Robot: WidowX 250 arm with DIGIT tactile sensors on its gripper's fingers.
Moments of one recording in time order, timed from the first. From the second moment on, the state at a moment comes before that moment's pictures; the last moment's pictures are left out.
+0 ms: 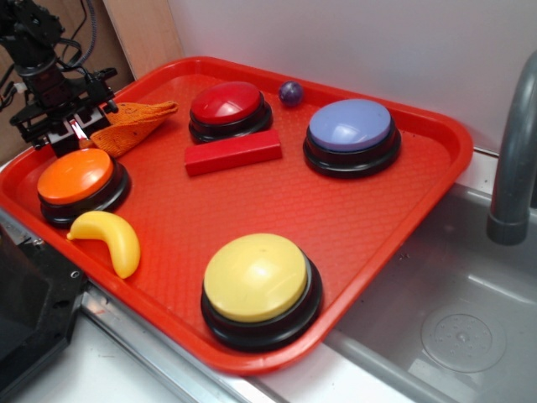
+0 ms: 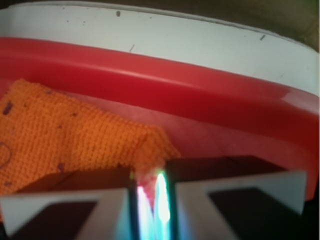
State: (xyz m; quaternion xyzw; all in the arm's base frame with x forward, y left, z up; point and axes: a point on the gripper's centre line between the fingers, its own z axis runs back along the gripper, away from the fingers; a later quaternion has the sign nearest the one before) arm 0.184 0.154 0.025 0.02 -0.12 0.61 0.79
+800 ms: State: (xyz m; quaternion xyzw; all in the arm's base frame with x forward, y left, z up) arm 0.237 0.093 0.129 0.01 -0.07 0.32 0.94
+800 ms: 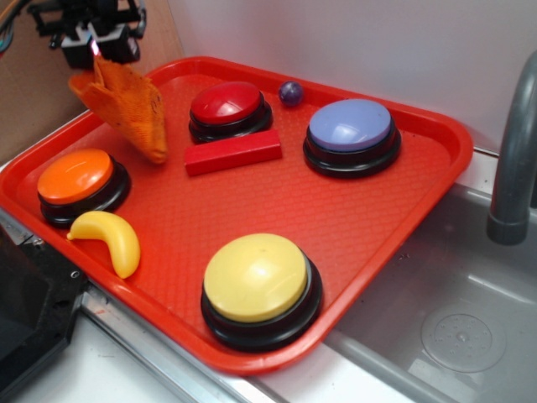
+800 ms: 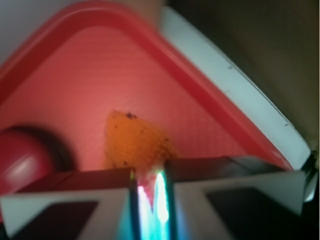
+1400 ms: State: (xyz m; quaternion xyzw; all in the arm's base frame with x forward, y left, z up) arm 0.224 -0.005 0.200 -0.06 -0.07 0.10 0.99
